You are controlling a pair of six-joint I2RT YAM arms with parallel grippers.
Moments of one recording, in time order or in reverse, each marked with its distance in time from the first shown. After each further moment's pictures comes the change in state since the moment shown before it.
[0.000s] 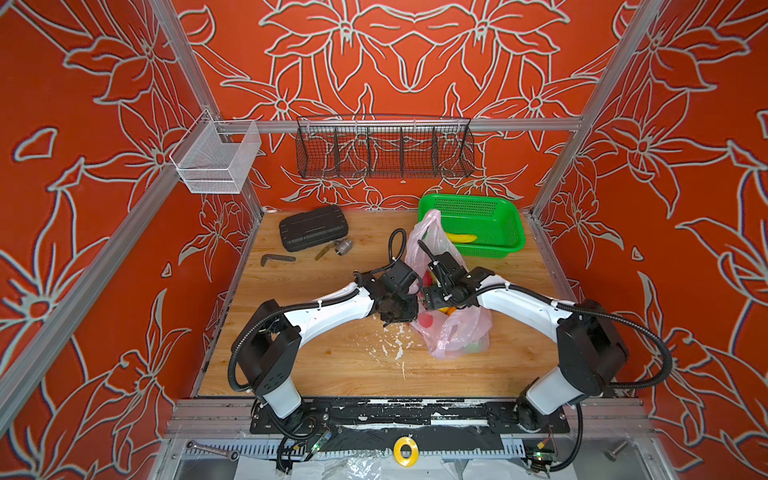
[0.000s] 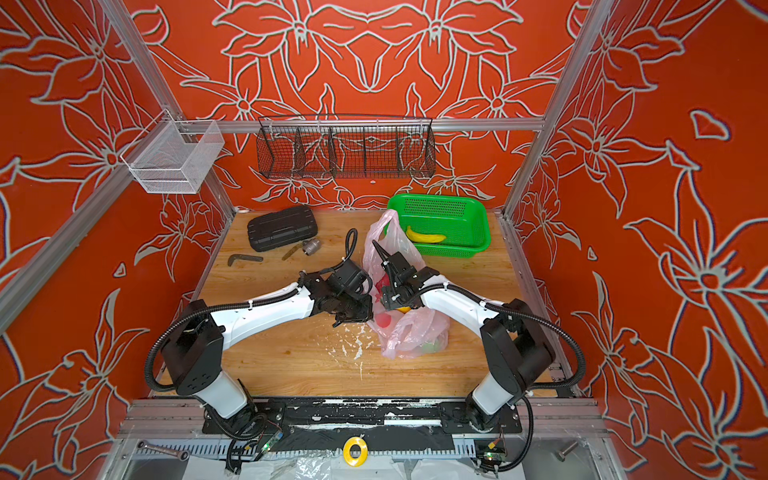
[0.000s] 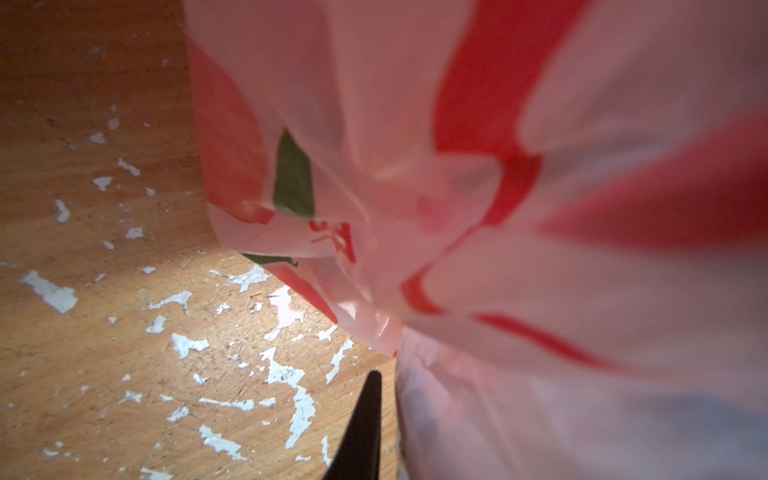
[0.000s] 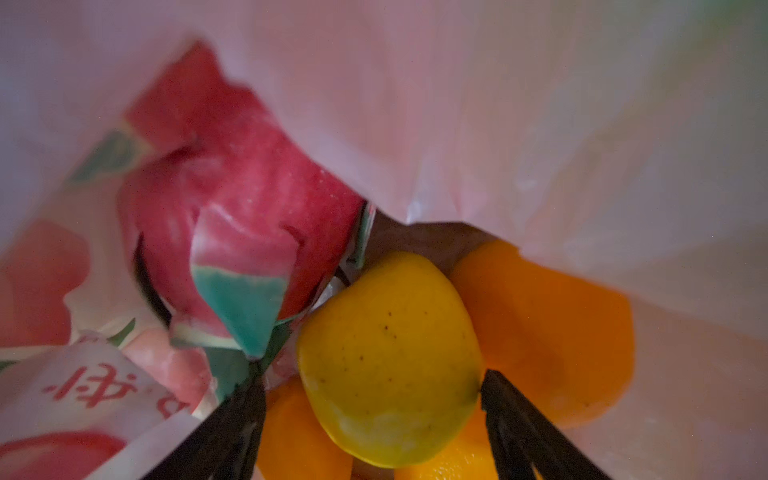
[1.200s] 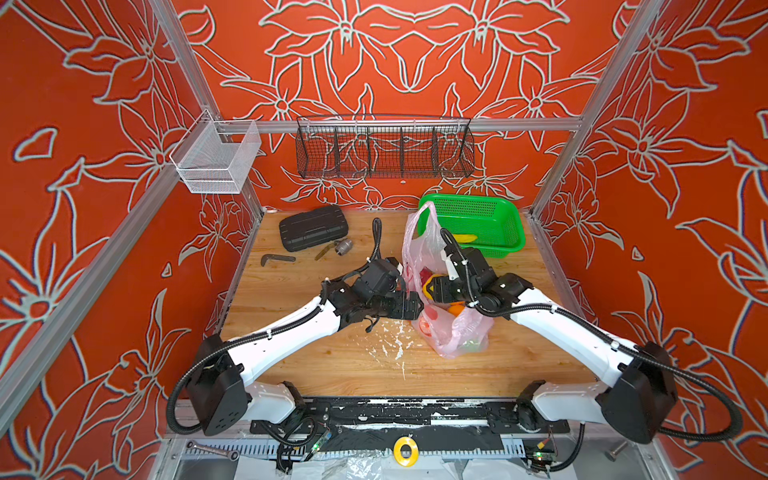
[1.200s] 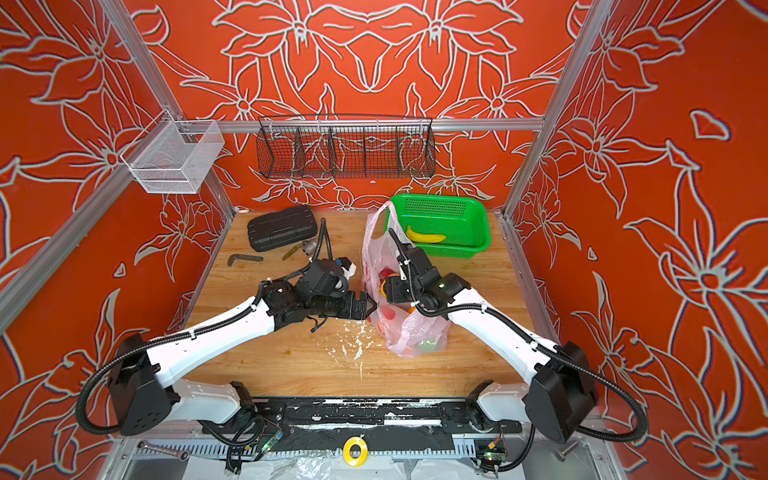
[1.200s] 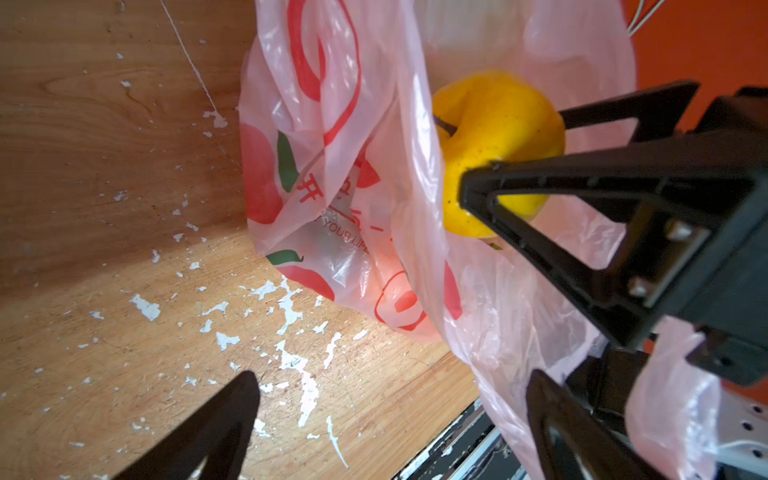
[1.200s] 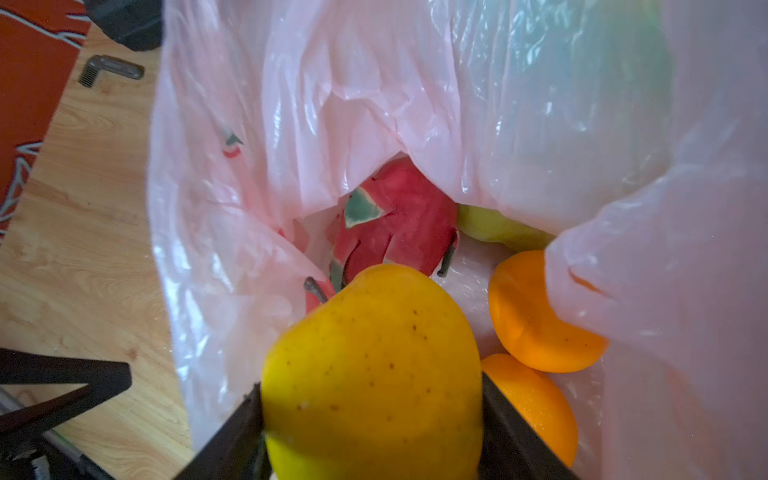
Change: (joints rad) left arm 0.000 -0.319 -0.107 0.058 -0.064 0.113; right arm -0.006 -0.318 -0.045 0.050 -0.166 0.077
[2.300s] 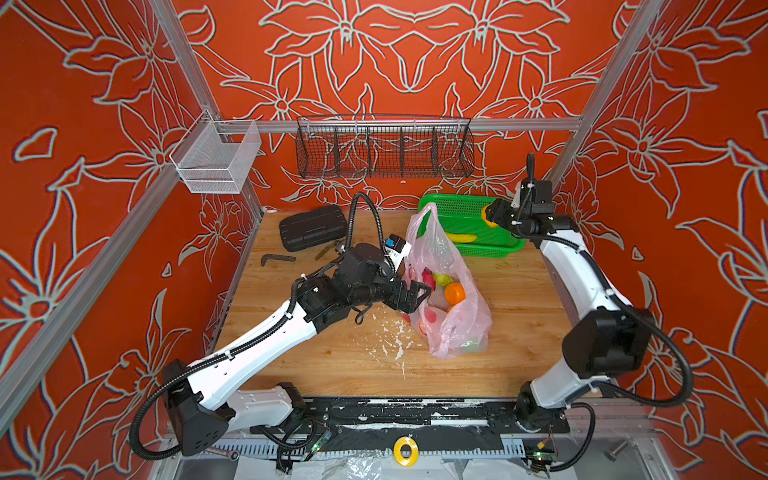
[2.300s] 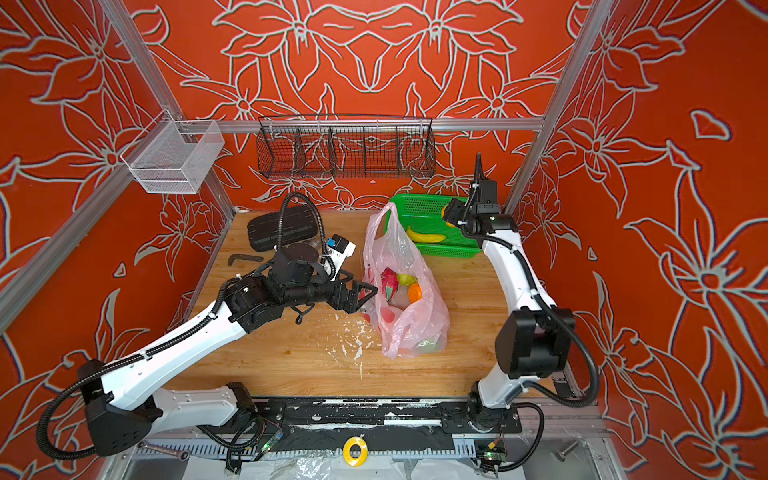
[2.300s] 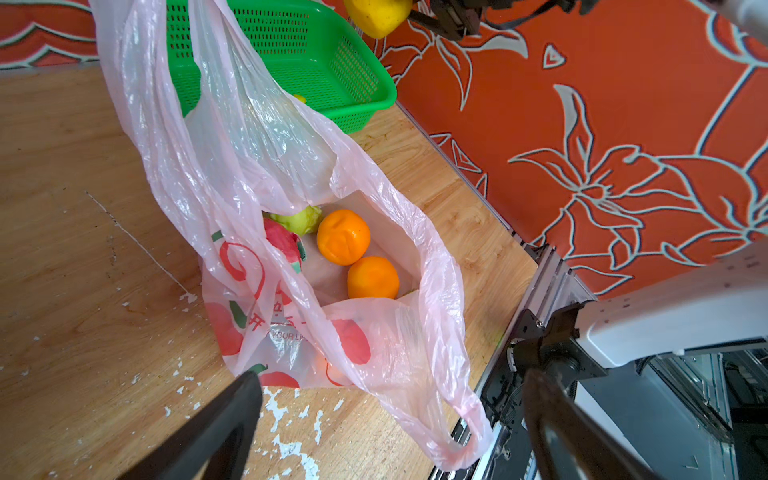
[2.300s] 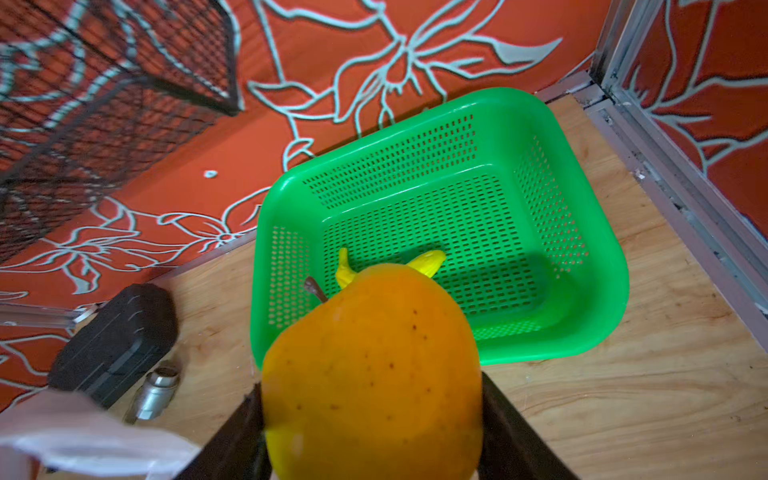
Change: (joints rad) left arm -0.001 -0.118 0.132 0.034 0.068 0.302; right arm -0.606 0.390 0.579 -0.009 -0.053 0.012
